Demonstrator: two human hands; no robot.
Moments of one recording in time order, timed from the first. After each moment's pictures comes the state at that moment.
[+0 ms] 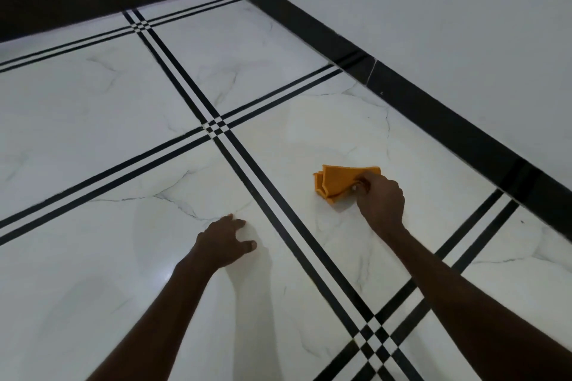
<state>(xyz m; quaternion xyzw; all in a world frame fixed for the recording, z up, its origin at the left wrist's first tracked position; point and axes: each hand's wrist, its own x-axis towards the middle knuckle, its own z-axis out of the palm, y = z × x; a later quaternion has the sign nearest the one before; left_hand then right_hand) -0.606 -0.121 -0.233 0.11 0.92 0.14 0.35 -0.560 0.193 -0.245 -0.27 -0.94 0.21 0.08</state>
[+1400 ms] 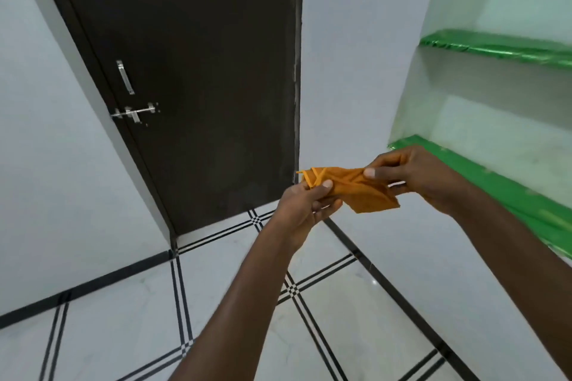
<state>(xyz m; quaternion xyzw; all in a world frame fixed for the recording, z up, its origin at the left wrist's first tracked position) -0.535 -0.170 0.786 0.04 0.53 0.81 0.24 -0.499 0.045 0.855 -0.02 -0.85 0.53 -0.01</state>
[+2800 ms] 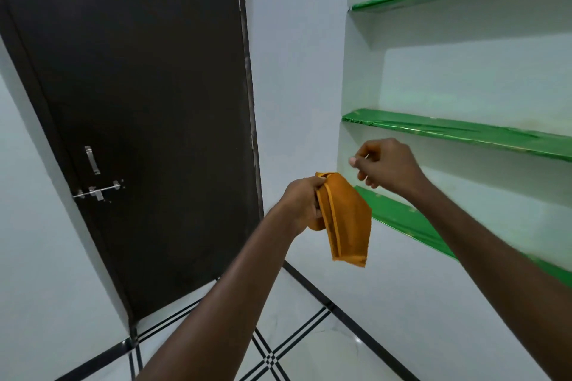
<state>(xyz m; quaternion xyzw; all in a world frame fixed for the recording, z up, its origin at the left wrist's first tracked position) -0.478 -0.093 0.948 0.05 0.62 0.74 0.27 -0.418 0.070 0.984 -0.11 -0.91 0.30 0.27</state>
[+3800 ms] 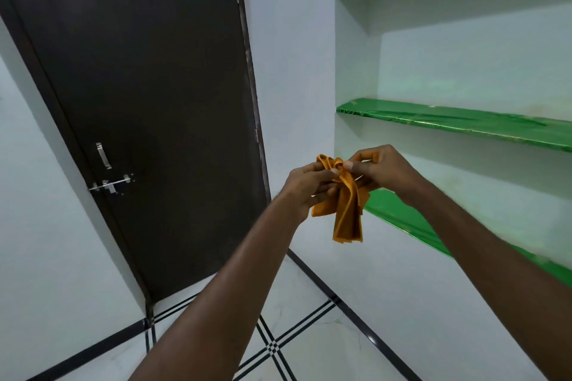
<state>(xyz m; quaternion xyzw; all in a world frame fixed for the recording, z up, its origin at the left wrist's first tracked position) -0.468 0.009 0.941 0.10 0.65 0.73 0.19 -0.415 0.181 0.958 -0.02 -0.85 0.49 0.16</state>
